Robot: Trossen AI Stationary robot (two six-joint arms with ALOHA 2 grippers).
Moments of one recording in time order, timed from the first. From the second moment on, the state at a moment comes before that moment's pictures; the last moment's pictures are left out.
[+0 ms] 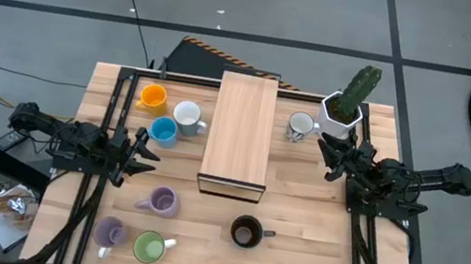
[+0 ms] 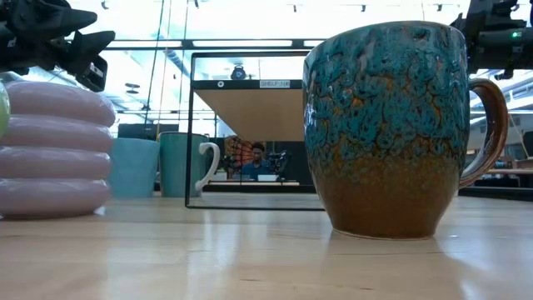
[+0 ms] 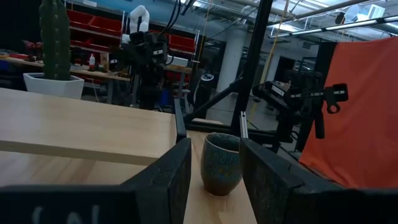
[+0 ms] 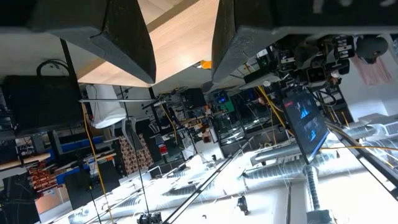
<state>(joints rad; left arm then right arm) -0.28 0.01 0.01 0.16 -0.13 -0.20 0.16 0.19 0.01 0.55 0.68 0.13</state>
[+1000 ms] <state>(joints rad) -0.28 0.01 0.01 0.24 -0.25 -0.30 0.15 0.20 0.01 0.69 0.68 0.04</state>
